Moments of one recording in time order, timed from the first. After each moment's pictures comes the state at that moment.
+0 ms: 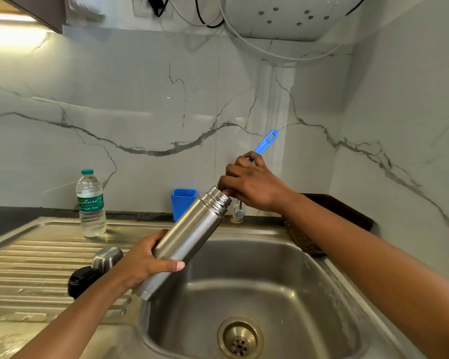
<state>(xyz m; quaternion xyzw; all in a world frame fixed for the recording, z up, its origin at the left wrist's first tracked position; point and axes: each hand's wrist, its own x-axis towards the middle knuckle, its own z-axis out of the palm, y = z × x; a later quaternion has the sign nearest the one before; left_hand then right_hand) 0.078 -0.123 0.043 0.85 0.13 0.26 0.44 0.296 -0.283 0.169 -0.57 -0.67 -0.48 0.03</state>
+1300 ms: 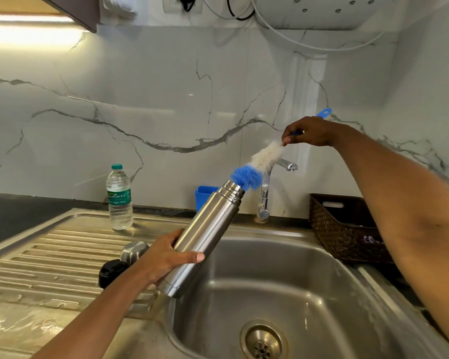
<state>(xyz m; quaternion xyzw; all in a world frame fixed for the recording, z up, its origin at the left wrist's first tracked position) 0.073 -0.112 0.040 0.82 0.18 0.26 0.47 0.405 -0.270 0.273 -0.78 -0.60 -0.11 0.16</state>
